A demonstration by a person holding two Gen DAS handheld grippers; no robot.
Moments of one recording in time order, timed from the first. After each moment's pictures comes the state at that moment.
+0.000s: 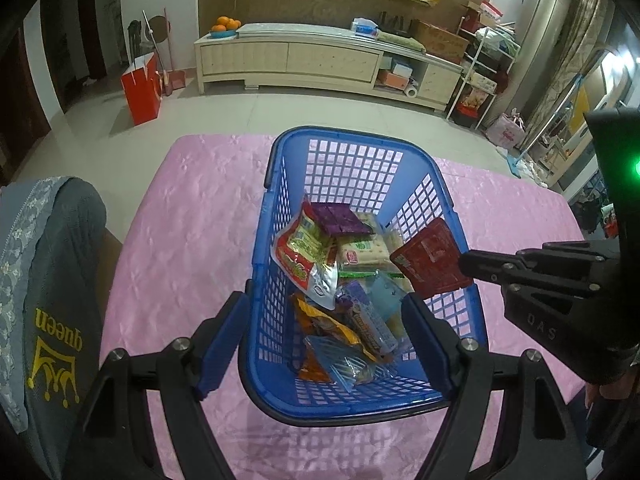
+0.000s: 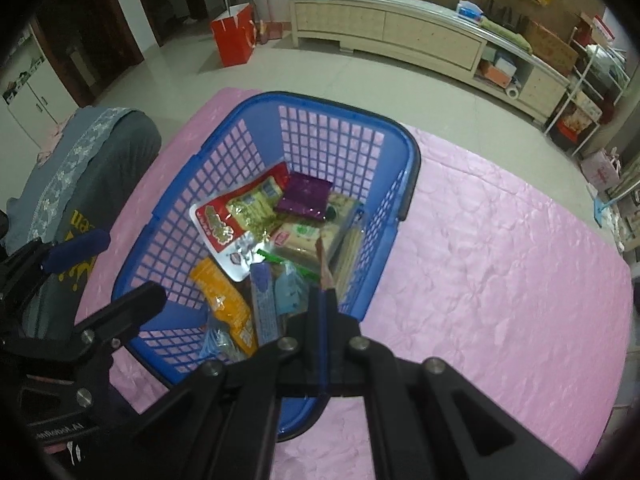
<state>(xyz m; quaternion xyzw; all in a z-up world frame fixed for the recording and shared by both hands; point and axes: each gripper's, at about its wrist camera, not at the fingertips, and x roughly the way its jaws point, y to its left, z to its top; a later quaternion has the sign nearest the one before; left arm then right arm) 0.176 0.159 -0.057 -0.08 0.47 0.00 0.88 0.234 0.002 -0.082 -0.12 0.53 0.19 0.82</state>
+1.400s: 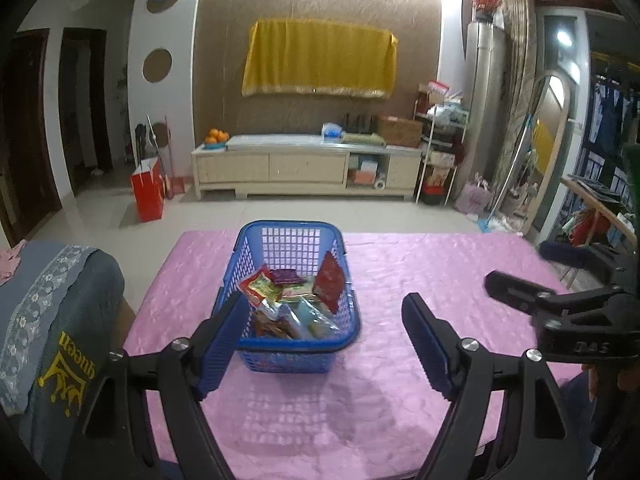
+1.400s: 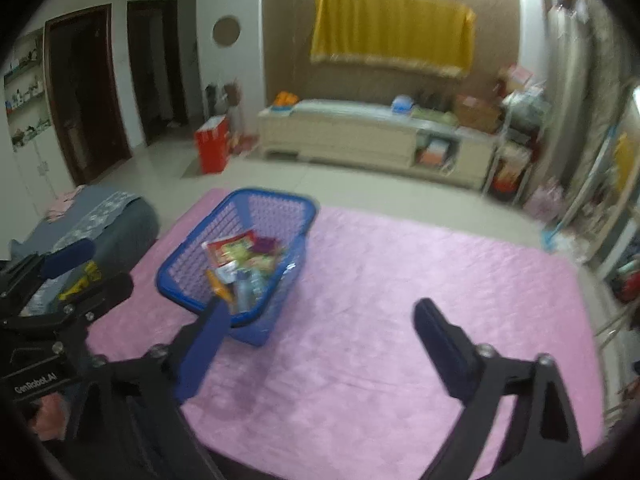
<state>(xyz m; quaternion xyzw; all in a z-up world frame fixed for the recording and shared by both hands) 0.010 0.066 0.018 -0.03 0.27 -0.01 0.96 0.050 -0.119 0.012 -0.08 0.30 0.14 0.94</state>
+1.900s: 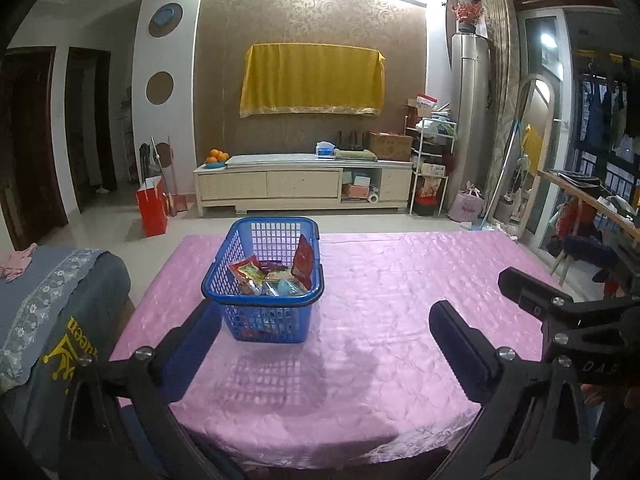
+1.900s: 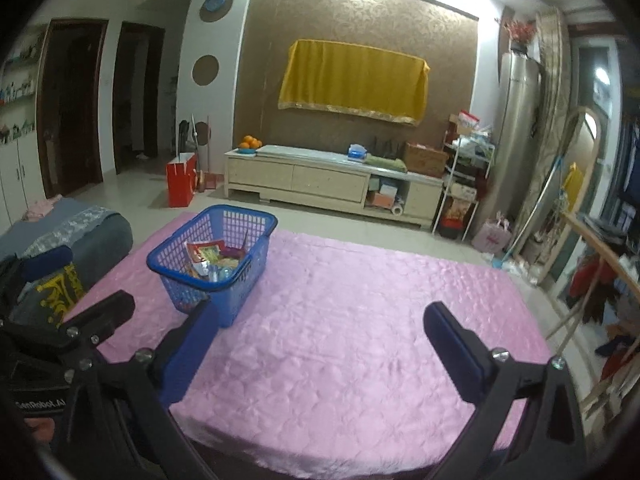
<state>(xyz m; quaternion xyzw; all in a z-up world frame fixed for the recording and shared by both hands) -0.066 0.017 0.008 -0.02 0.23 0.00 0.97 -0.046 -0.153 0.005 -0.08 0.24 0.08 0.96</state>
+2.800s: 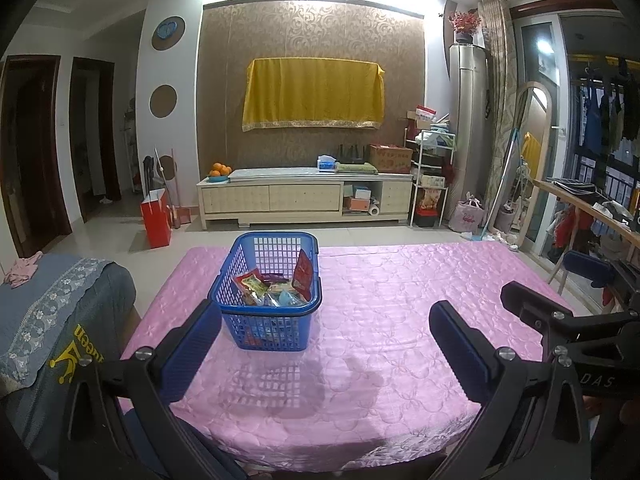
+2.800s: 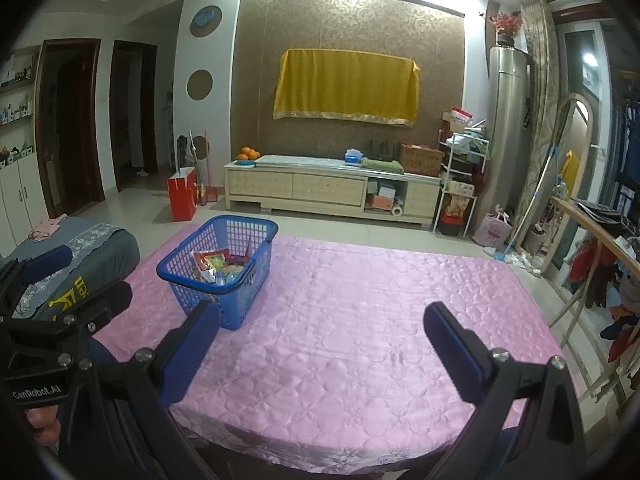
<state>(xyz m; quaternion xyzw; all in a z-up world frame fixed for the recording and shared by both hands) -0.081 0.010 0.016 -0.01 0.21 0.00 0.98 -0.071 -0.162 0.009 -0.06 0.22 0.08 0.97</state>
